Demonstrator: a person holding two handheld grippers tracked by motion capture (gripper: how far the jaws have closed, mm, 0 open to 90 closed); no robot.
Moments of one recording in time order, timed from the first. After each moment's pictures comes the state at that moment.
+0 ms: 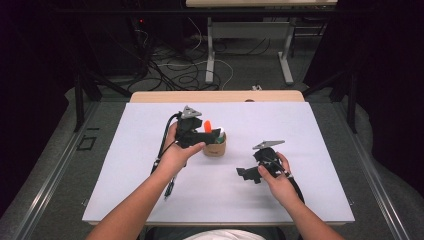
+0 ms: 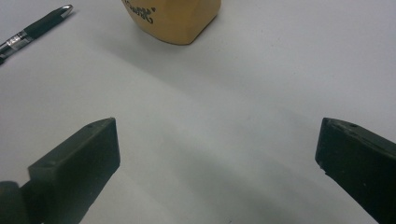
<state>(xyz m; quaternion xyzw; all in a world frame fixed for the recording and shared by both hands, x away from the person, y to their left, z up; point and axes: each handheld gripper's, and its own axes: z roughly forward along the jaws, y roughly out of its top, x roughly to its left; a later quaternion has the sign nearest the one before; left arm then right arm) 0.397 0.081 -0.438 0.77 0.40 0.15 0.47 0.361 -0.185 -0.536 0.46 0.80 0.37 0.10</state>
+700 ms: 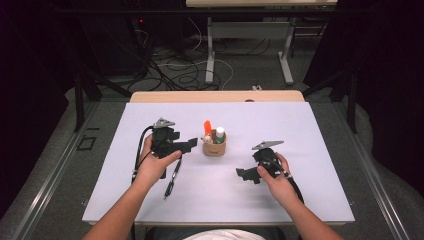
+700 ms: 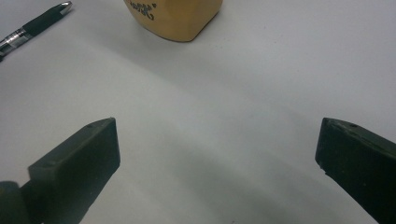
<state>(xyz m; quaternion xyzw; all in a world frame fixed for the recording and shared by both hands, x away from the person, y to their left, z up) 0.385 0.144 -0.466 0.76 0.47 0.10 0.45 0.361 -0.183 -0.538 0.46 0.80 0.37 0.09</state>
